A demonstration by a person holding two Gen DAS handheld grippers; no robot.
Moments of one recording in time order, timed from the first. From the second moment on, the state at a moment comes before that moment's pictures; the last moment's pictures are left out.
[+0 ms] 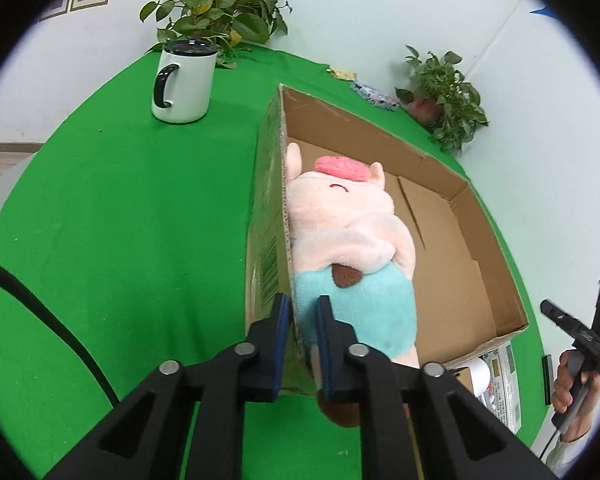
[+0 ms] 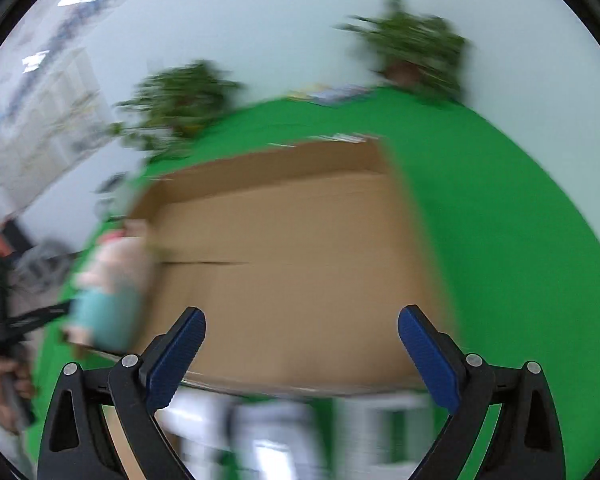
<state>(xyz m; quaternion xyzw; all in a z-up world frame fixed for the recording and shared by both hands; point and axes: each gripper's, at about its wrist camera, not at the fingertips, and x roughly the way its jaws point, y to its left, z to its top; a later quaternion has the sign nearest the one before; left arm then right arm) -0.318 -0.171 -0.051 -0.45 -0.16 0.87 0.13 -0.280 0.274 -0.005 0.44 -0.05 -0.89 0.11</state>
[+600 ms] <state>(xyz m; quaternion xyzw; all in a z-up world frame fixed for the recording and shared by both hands) -0.266 -0.152 -0.047 -0.47 -0.11 0.87 0.10 -0.303 0.318 -0.052 0.52 -0.04 -0.85 0.08</state>
